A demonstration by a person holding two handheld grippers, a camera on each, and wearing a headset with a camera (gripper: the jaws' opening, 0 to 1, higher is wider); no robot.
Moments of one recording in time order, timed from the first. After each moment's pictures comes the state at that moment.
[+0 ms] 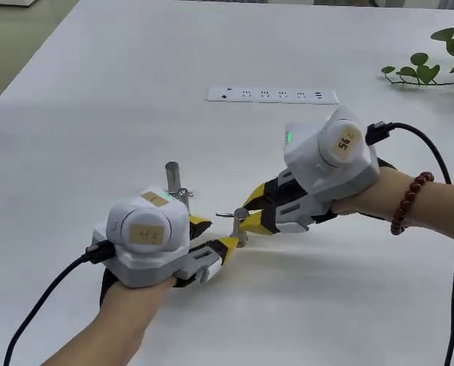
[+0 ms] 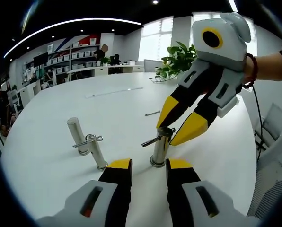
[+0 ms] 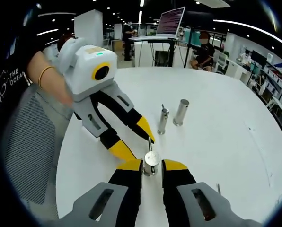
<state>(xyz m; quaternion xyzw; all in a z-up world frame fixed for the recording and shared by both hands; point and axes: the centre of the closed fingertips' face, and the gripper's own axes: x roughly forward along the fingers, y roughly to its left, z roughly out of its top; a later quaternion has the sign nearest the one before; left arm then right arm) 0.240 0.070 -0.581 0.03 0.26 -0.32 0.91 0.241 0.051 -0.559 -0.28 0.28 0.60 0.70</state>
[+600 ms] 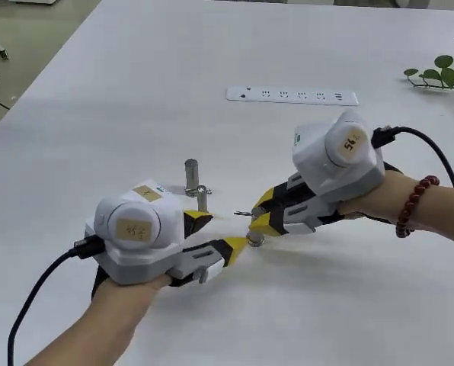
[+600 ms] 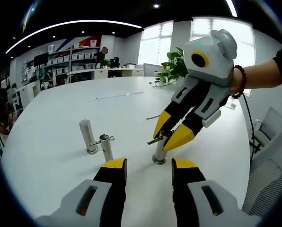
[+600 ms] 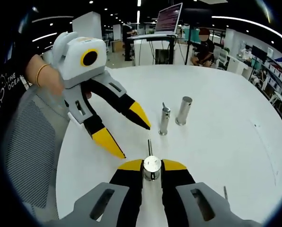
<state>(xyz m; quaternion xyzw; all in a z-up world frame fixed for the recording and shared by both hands) 0.232 0.086 -0.566 0.02 0.24 -0.33 0.91 0.241 0.059 -0.568 -0.26 0.29 0.61 0.69</state>
